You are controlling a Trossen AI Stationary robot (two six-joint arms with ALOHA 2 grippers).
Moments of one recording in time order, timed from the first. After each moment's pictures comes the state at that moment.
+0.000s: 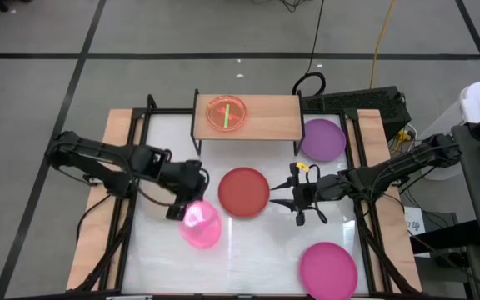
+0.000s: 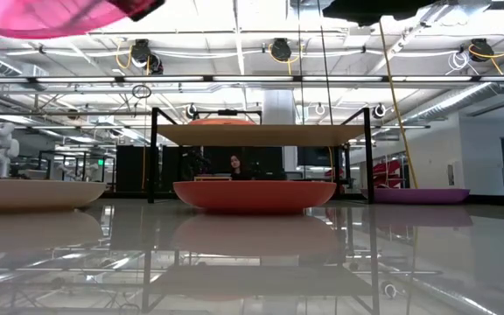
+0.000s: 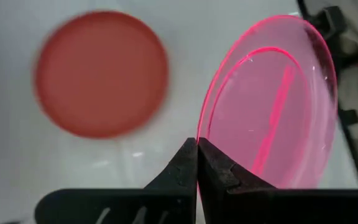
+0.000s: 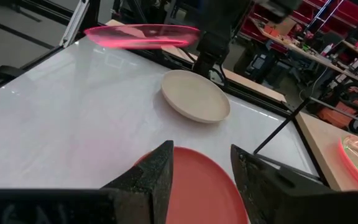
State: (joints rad) left arm -0.22 1.35 1.33 -1.00 0.08 -0.01; right arm 0.31 1.12 0.67 0.13 0.29 -0.26
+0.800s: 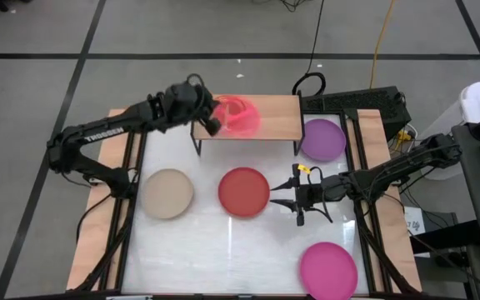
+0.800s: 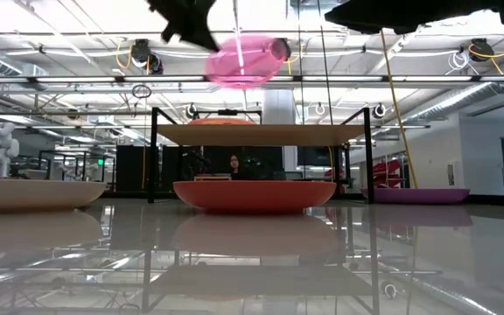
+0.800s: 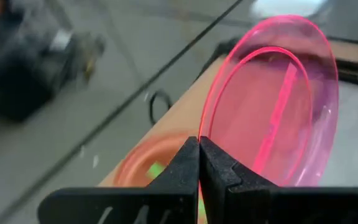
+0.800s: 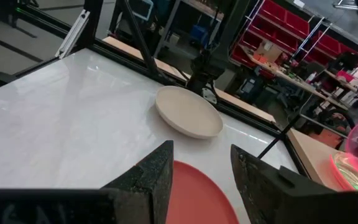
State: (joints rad) left arm 0.37 1.36 1.34 -0.44 -0.30 0.02; right arm 0.31 1.12 0.54 0.39 0.29 -0.35
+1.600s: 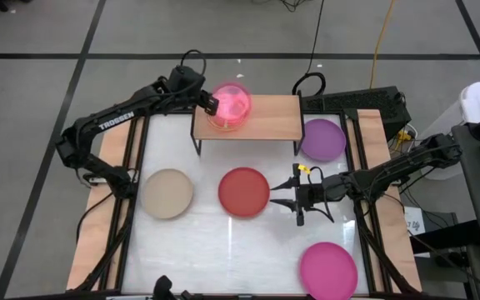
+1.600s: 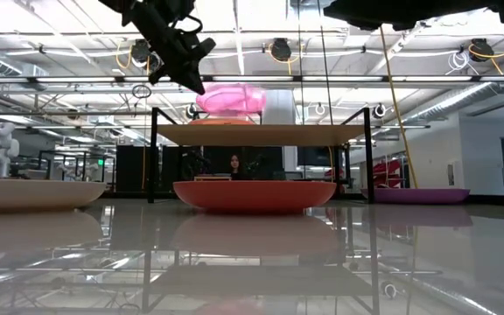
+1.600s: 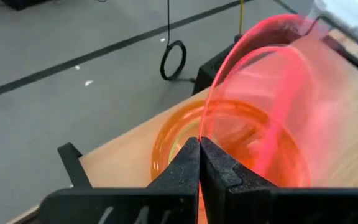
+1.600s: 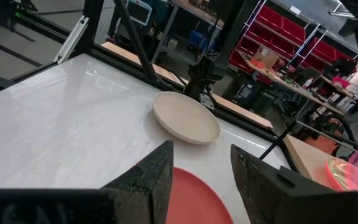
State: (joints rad) left arm 0.64 1.46 1.33 -0.51 -0.13 -0.26; right arm 0.31 1.12 0.54 0.41 0.29 -0.36
